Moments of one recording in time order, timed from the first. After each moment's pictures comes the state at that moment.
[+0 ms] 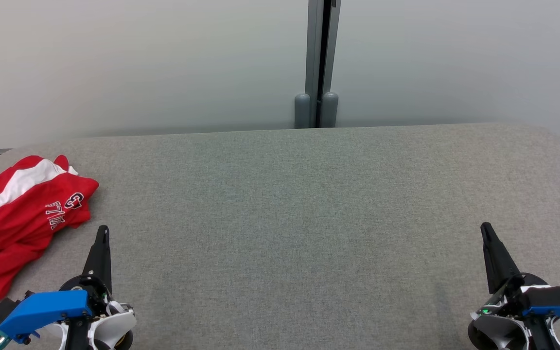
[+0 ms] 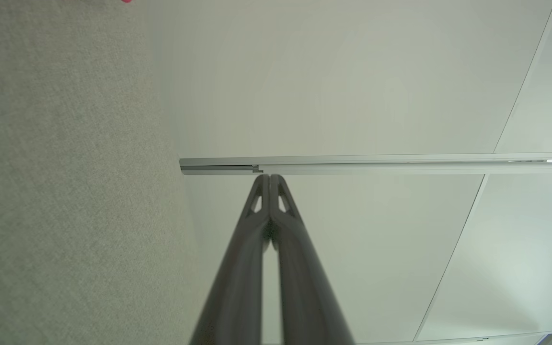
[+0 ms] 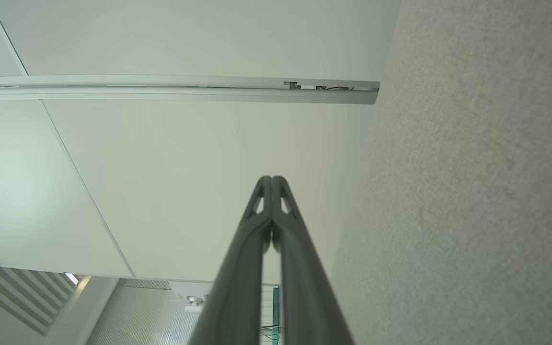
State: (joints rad) left arm -0.10 0.05 0.11 0.25 -1.61 -0.13 0.11; right arm -0.10 -0.05 -0.11 0.24 1.61 0.13 0.11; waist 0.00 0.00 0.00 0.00
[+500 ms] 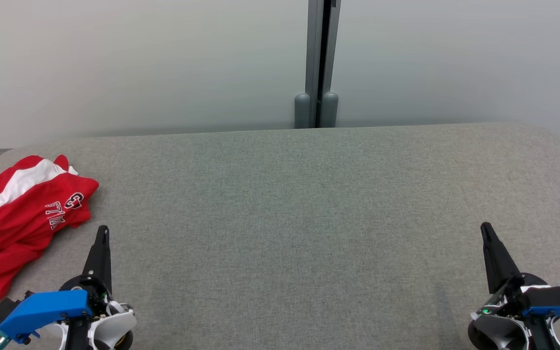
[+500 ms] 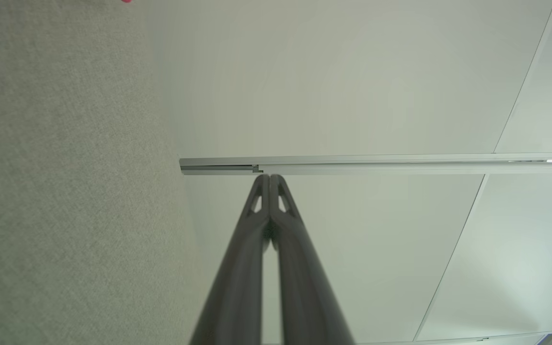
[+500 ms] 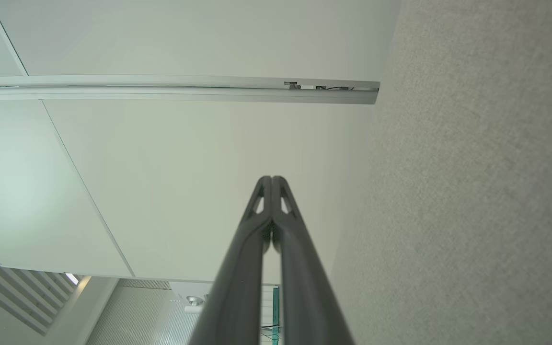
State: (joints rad) left arm -0.10 0.05 0.11 0.25 -1.61 -0.13 0.11; right arm -0.10 -0.05 -0.11 0.24 1.61 0.13 0.11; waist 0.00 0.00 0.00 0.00
